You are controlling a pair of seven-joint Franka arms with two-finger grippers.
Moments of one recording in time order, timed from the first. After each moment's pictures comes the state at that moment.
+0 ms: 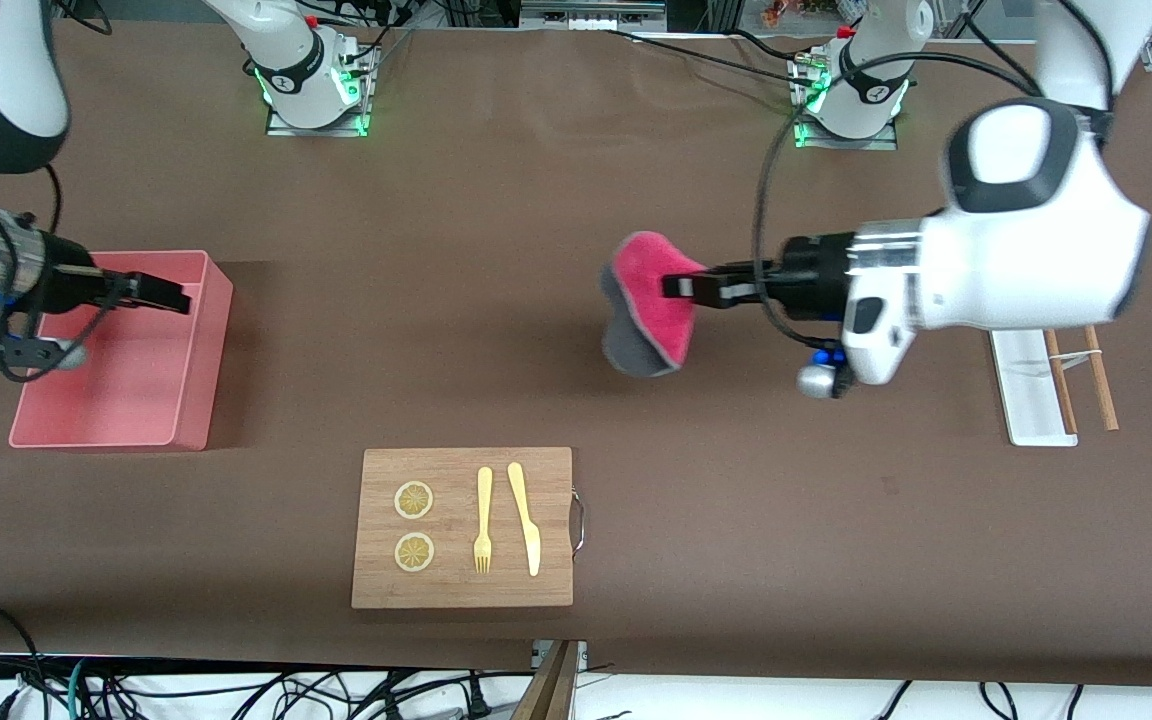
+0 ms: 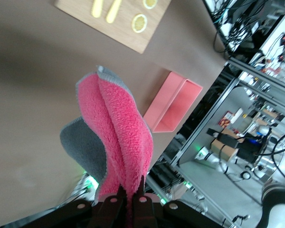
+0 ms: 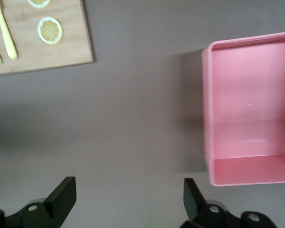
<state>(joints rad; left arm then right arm) 0.12 0.49 -0.67 -1.35 -0.73 1.95 -0.71 0.03 0.25 0.04 -1.50 0.09 1.60 0.19</state>
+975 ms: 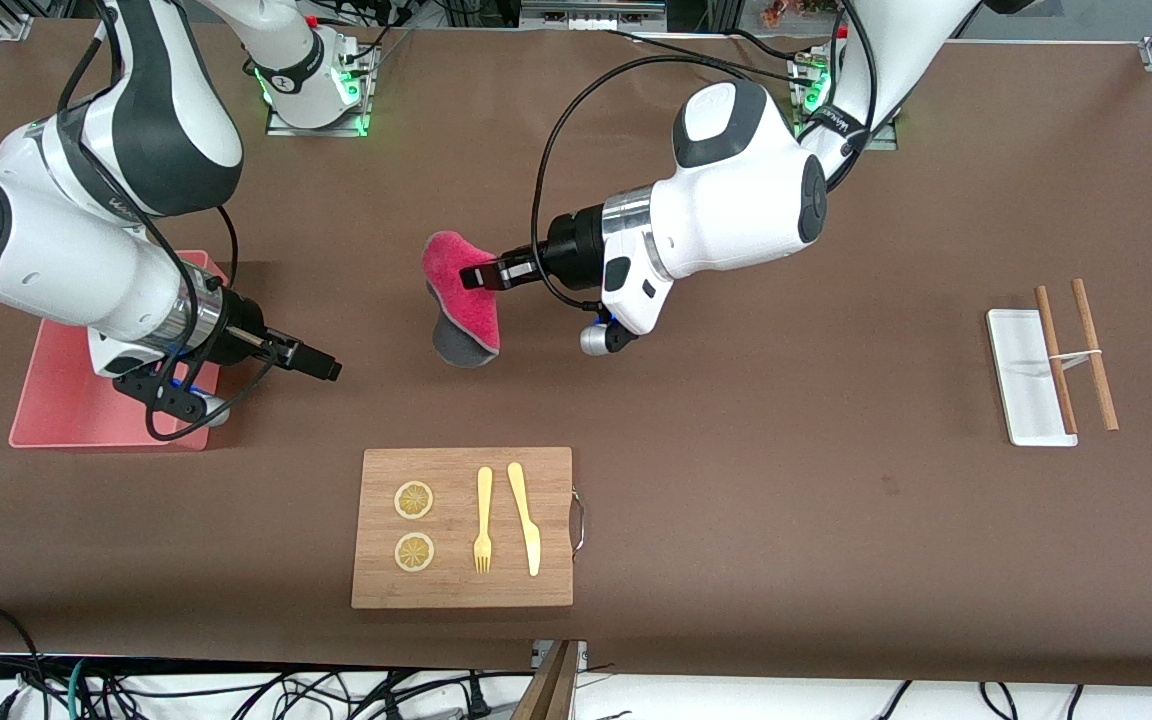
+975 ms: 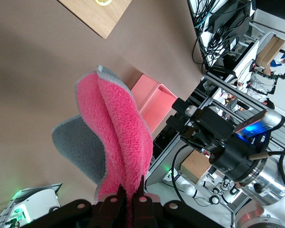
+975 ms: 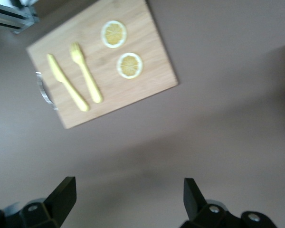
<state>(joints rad) -0.18 0.60 -0.67 -1.36 -0.73 2.41 -0.86 0.20 0.34 0.05 -1.50 0.30 1.90 0.54</state>
